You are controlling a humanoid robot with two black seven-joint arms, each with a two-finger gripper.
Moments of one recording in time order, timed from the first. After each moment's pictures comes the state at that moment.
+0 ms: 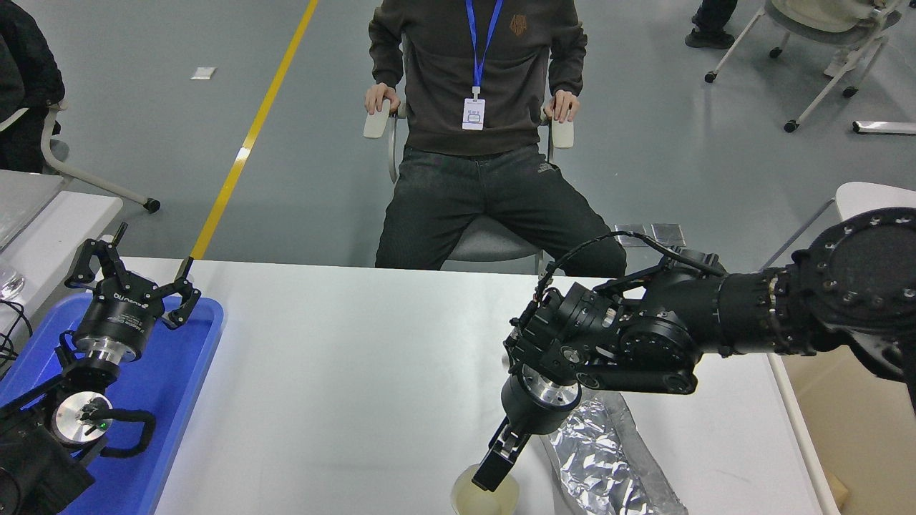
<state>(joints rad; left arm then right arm) -0.55 0.46 -0.59 -0.39 -0.23 -0.70 -0.59 1.45 0.00 -0.61 1.08 -1.28 0.48 0.38</state>
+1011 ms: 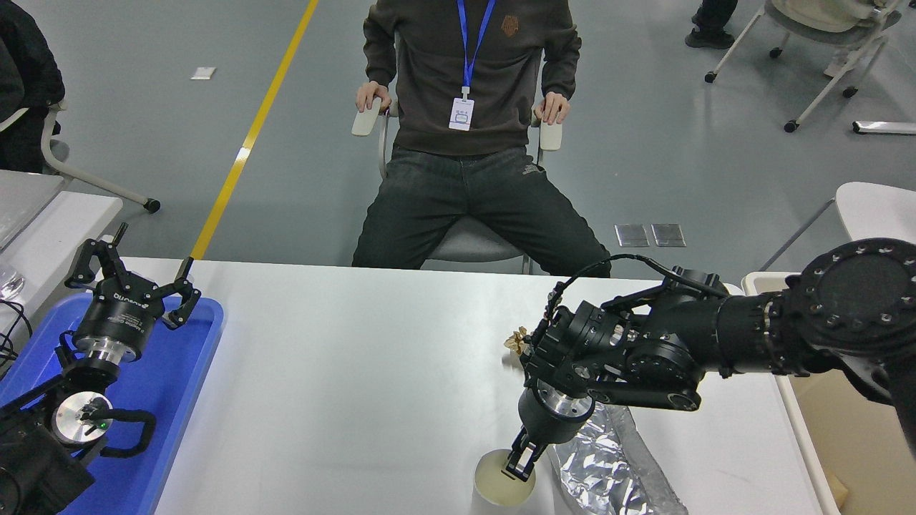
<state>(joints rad) -0.55 0.46 -0.59 -0.39 -0.23 -0.70 -0.59 1.37 0.00 -0.62 1.01 -1.37 0.48 0.40</state>
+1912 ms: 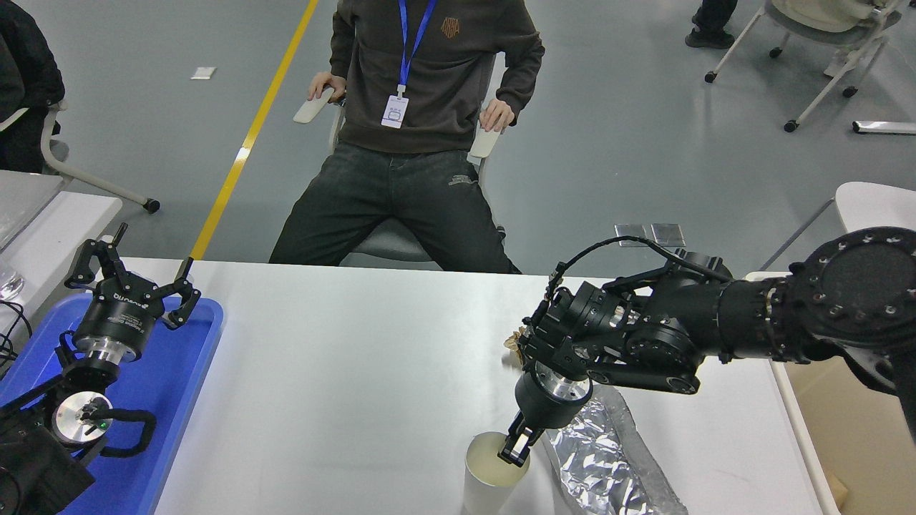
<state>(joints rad) -0.55 0.46 -0.59 -0.39 -0.23 -0.70 -0.59 1.45 0.00 -0.55 1.00 -1.32 0.49 0.52</state>
